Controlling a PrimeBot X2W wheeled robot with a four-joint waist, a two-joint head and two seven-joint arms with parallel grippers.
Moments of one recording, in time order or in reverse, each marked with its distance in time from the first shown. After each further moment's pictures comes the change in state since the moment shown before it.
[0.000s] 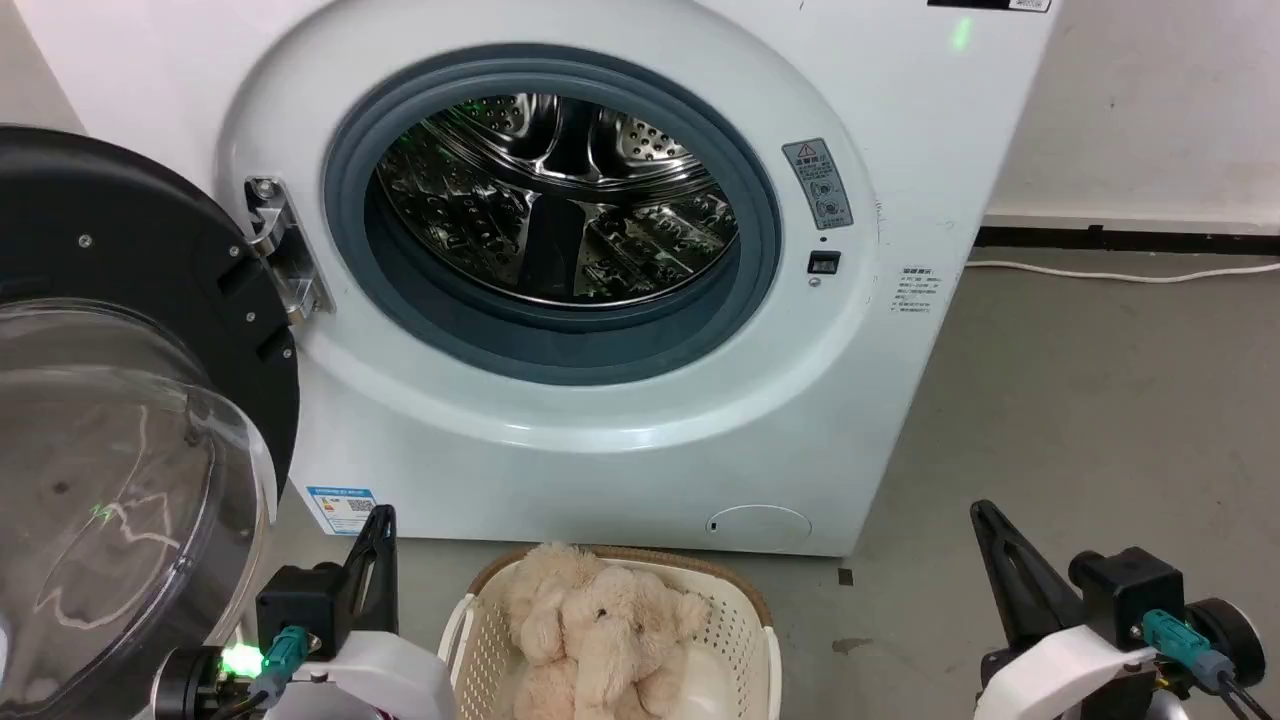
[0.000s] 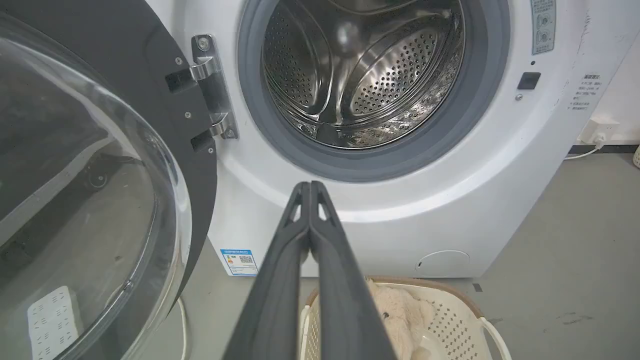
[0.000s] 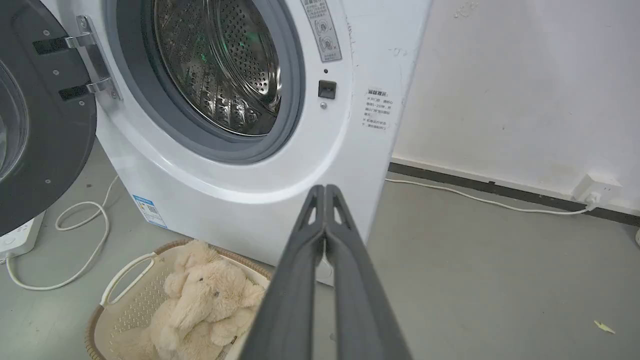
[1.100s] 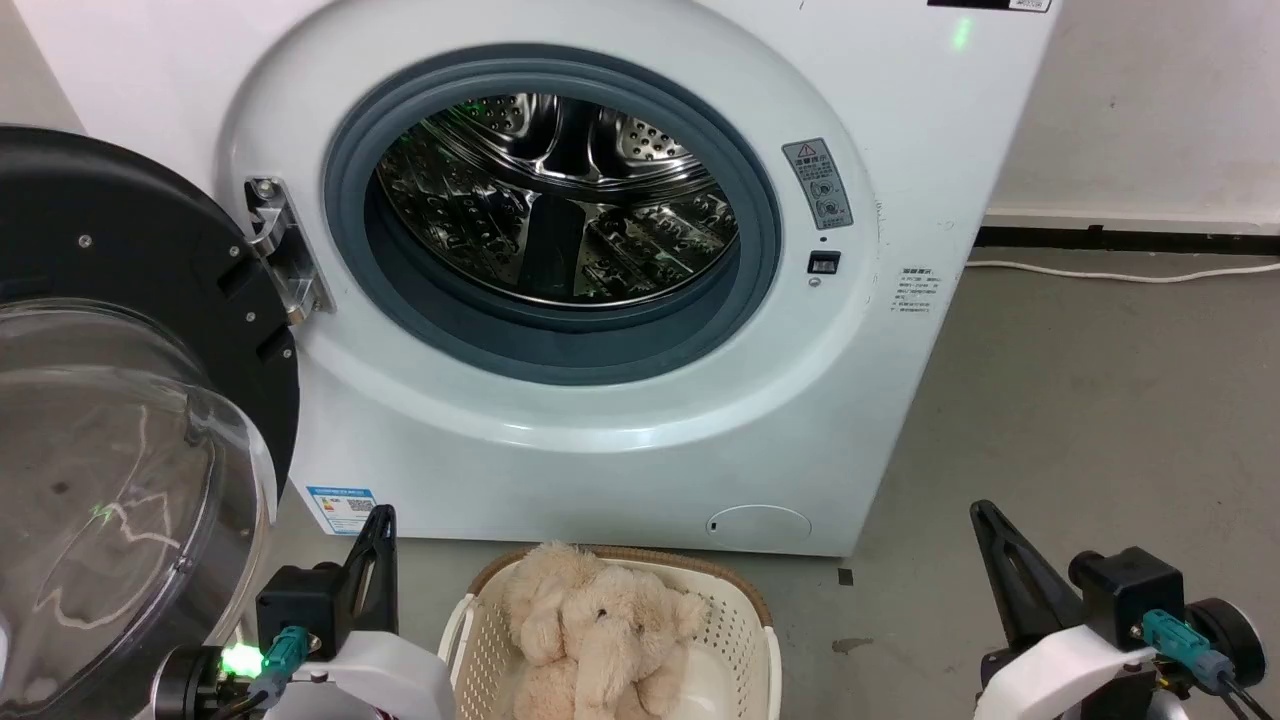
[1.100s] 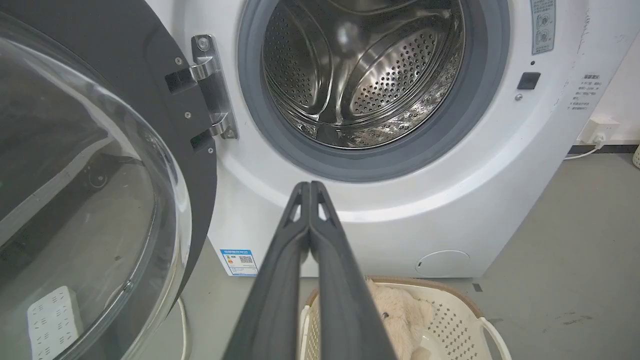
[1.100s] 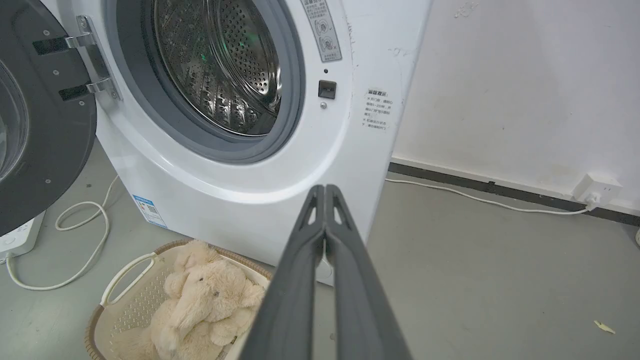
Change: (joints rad) left arm 0.000 0.000 -0.001 0.000 0.000 0.000 0.000; right arm 0.000 0.000 0.000 0.000 0.000 0.000 0.000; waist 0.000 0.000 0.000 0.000
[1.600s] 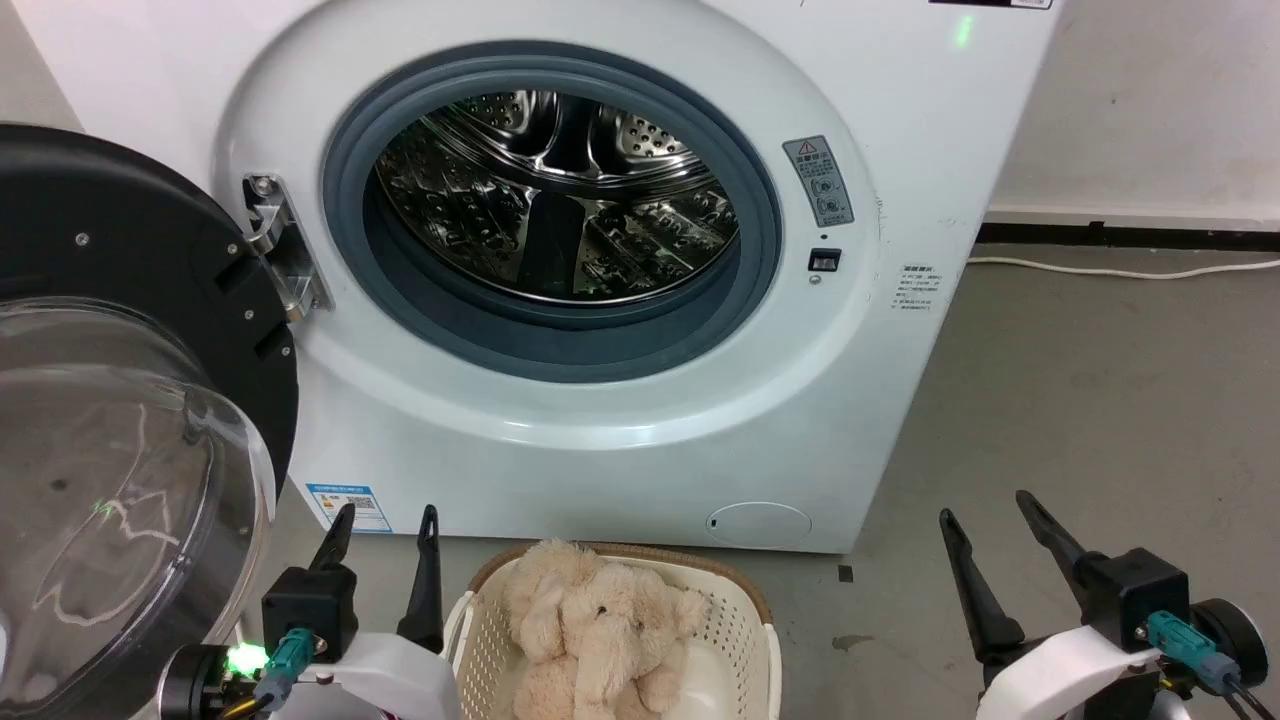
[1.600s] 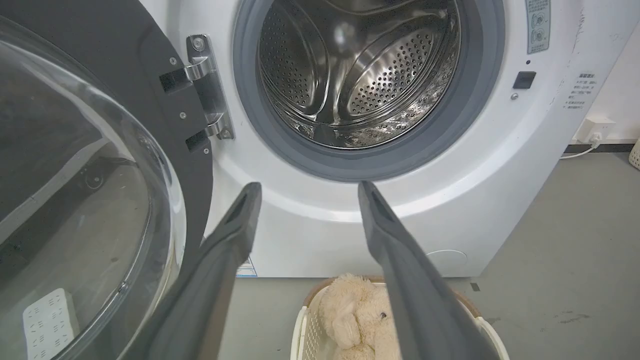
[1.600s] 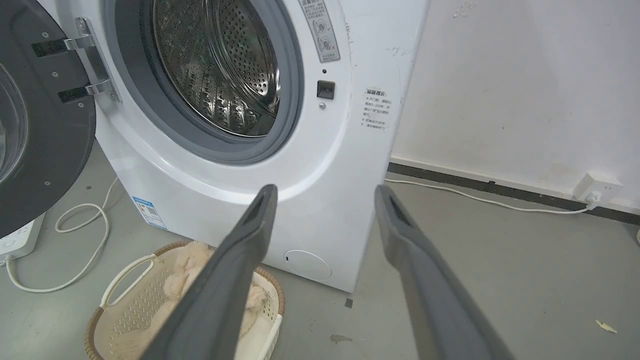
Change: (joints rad) left arm 0.001 0.000 -0.008 0.001 0.000 0.001 -0.007; right arm 0.000 0.000 -0.003 0.001 0.002 0.000 -0.007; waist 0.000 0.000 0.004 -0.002
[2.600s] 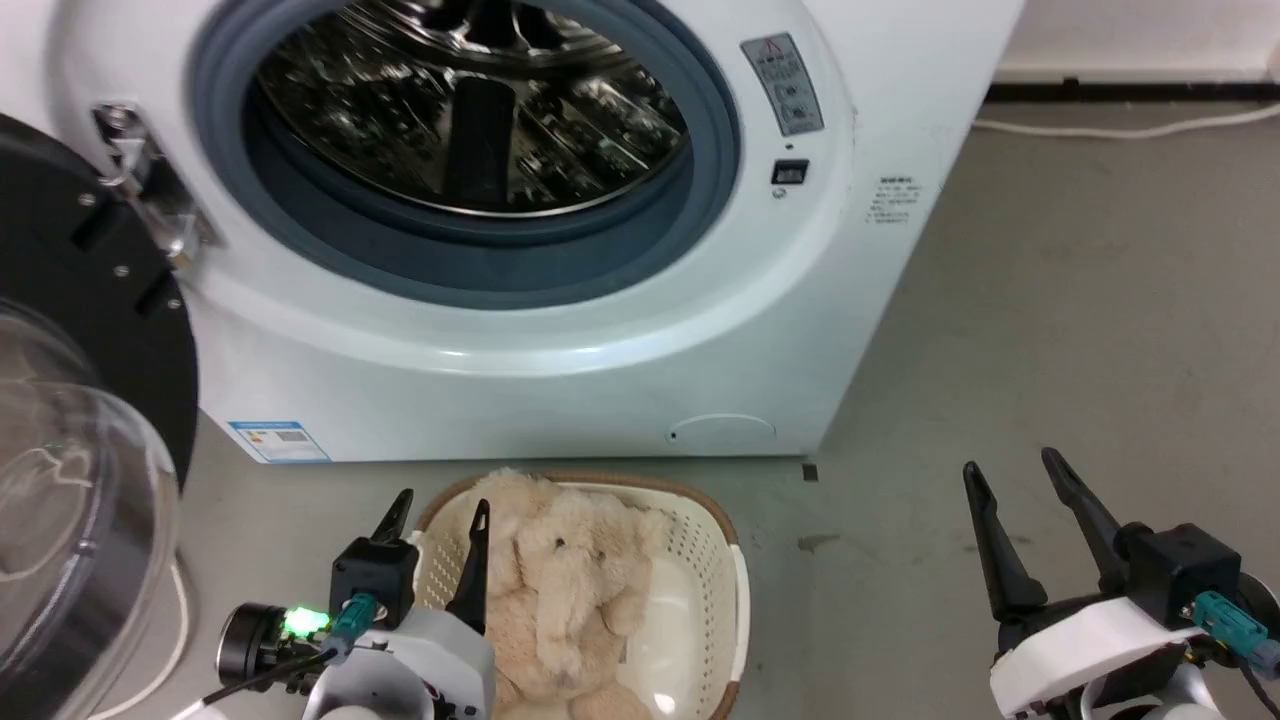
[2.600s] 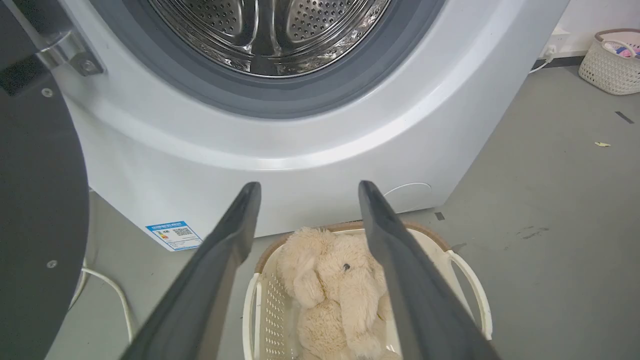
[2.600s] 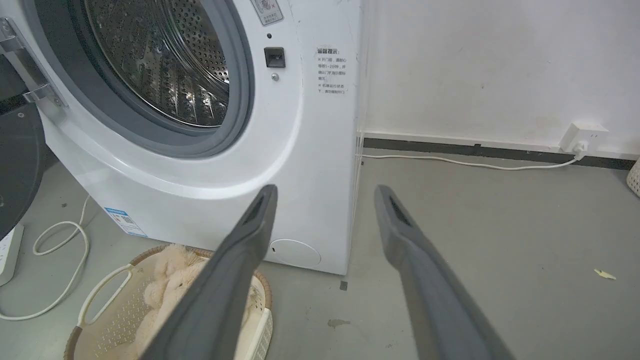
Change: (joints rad) left arm -0.113 0.023 -0.078 0.200 0.010 -0.026 -0.062; right arm -0.045 0.000 -0.026 0.005 0.071 0.000 -0.062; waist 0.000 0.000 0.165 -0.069
